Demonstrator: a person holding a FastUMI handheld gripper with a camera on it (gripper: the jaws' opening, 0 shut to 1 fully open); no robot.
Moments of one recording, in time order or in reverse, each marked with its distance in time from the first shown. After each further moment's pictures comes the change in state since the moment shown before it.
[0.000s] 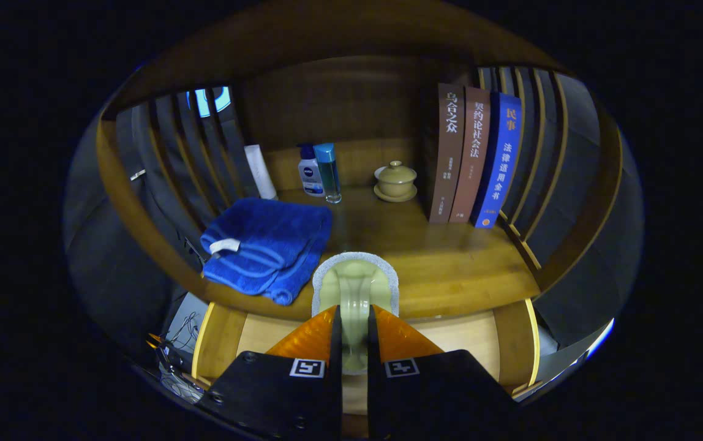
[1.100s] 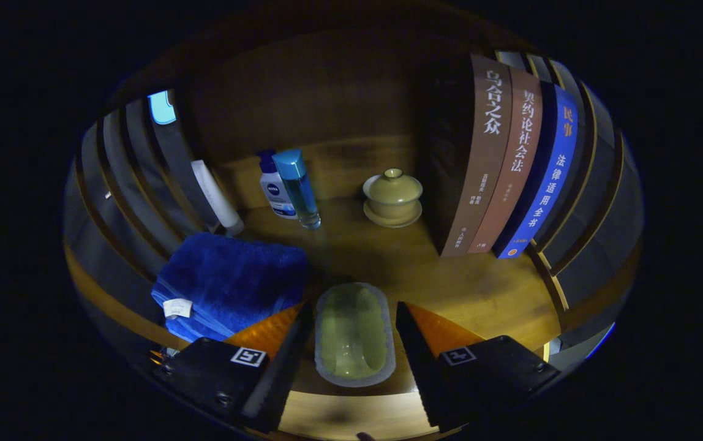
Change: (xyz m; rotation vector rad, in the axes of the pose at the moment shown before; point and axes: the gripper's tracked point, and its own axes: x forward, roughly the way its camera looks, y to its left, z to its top) arm 0.084 -0.013 0.049 0.049 0.017 -0.041
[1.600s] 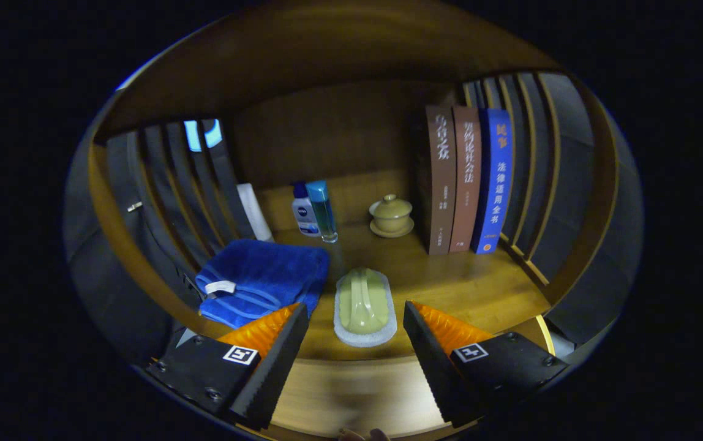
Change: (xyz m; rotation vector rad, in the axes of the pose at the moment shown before) arm -0.098 0.010 -0.029 0.004 -0.290 0.037
